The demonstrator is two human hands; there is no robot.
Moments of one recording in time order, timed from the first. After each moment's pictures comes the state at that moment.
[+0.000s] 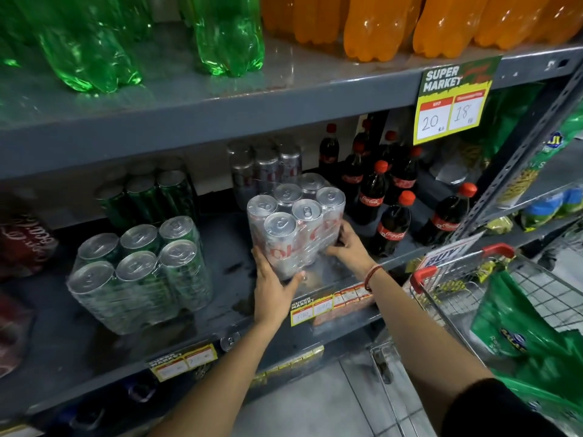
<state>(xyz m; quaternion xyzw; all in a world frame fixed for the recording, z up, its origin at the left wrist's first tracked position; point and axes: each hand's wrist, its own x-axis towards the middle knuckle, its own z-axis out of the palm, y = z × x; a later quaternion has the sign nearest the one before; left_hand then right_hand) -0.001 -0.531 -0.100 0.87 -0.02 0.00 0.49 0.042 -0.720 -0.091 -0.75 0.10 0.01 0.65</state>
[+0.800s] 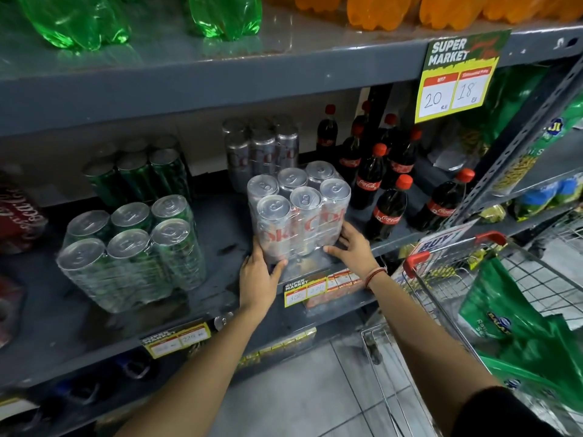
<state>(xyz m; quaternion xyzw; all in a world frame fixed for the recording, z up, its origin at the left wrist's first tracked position) 0.001 -0.515 -0.116 0.92 -0.02 0.02 0.40 0.012 -0.730 -0.112 -0.80 0.08 -0.03 0.59</state>
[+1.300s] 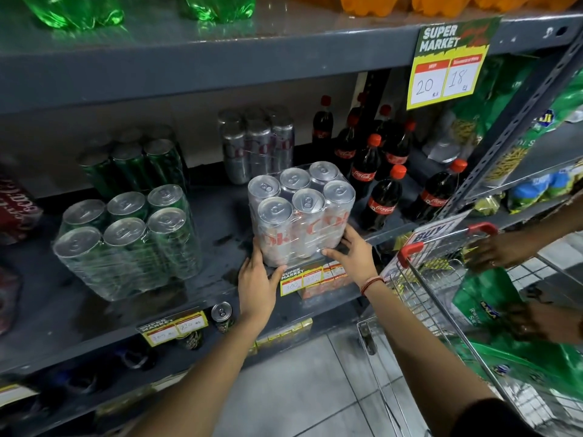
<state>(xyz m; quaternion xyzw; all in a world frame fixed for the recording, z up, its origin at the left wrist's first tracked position) -0.032 -0.517 -0.120 0.91 -0.03 0.05 0.40 -0.020 -0.729 -0.124 -0.82 0.09 -0.09 0.56</state>
